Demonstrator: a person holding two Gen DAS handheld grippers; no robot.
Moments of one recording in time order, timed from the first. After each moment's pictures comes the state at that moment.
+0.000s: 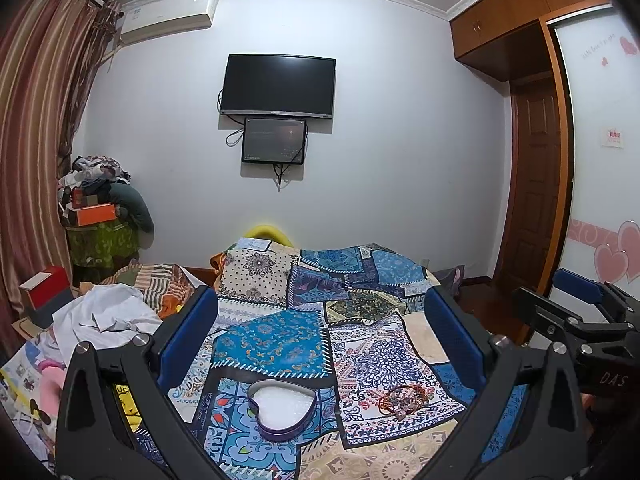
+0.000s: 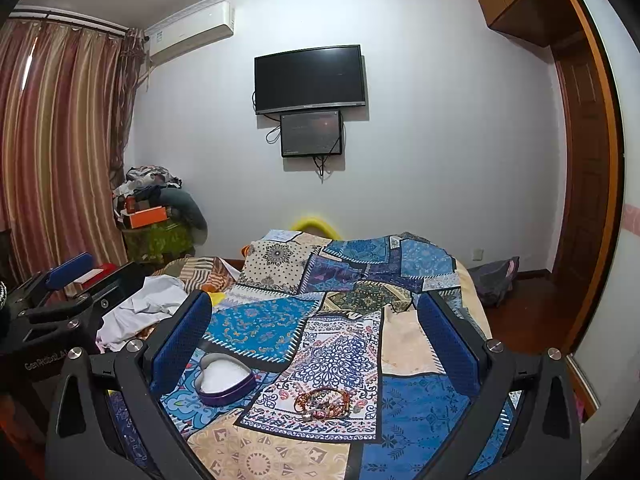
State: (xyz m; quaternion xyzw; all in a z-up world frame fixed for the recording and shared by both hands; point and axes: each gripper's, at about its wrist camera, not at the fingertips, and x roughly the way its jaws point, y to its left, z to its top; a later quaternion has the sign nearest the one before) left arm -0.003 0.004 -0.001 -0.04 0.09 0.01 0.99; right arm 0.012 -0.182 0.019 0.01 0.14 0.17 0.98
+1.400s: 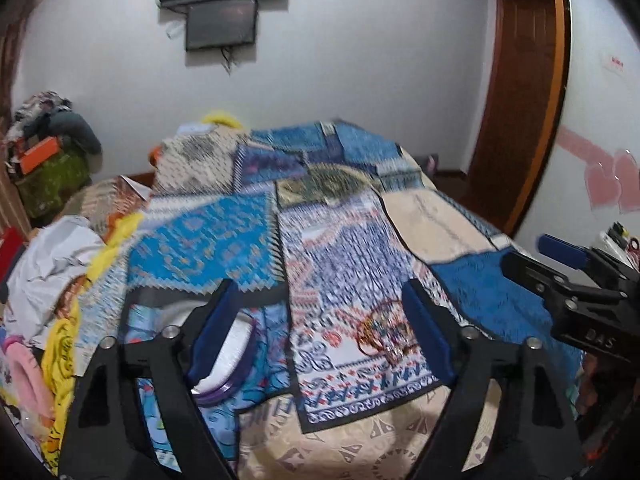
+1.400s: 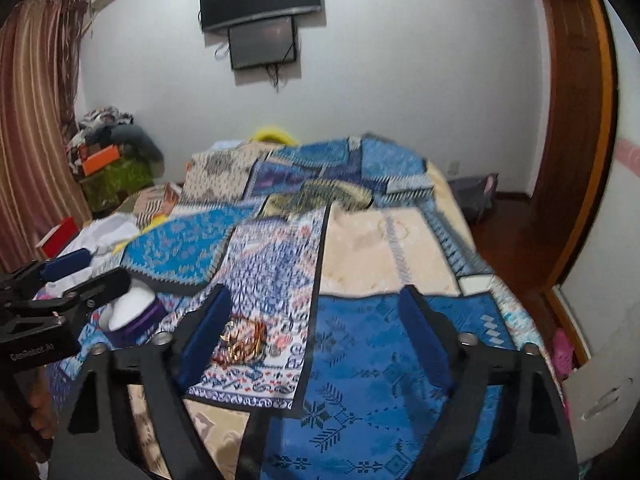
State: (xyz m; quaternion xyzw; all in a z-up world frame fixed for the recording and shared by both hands) left arm 0.121 -0.040 -0.116 -0.01 0.31 -0.08 0.95; right arm 0.101 -0.236 -0.084 0.01 0.30 0.13 0.95
